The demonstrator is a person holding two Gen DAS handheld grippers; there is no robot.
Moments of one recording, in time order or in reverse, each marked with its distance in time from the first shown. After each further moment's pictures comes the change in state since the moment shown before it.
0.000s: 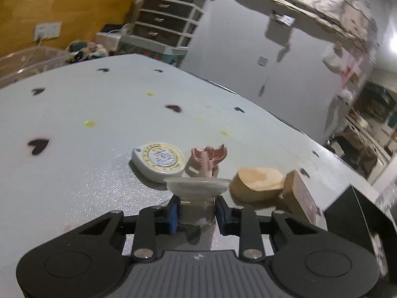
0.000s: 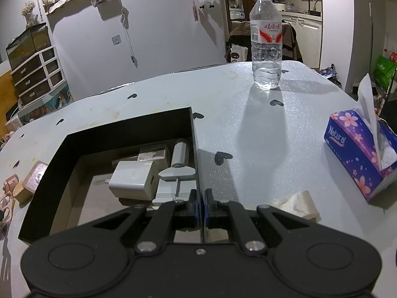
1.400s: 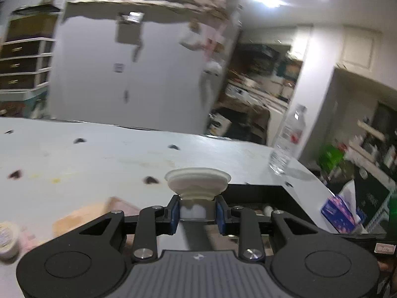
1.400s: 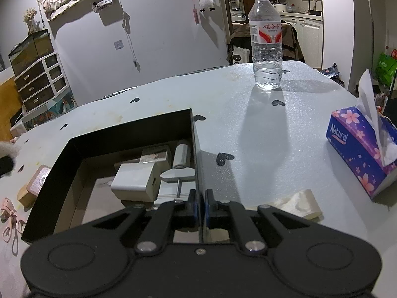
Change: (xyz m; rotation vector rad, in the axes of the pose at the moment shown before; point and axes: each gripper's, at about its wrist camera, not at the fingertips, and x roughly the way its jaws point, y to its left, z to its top) left arm -0.013 -0.160 0.006 0.403 0.010 -0.487; right arm 0.000 -0.005 -0.003 0.020 -0.017 0.026
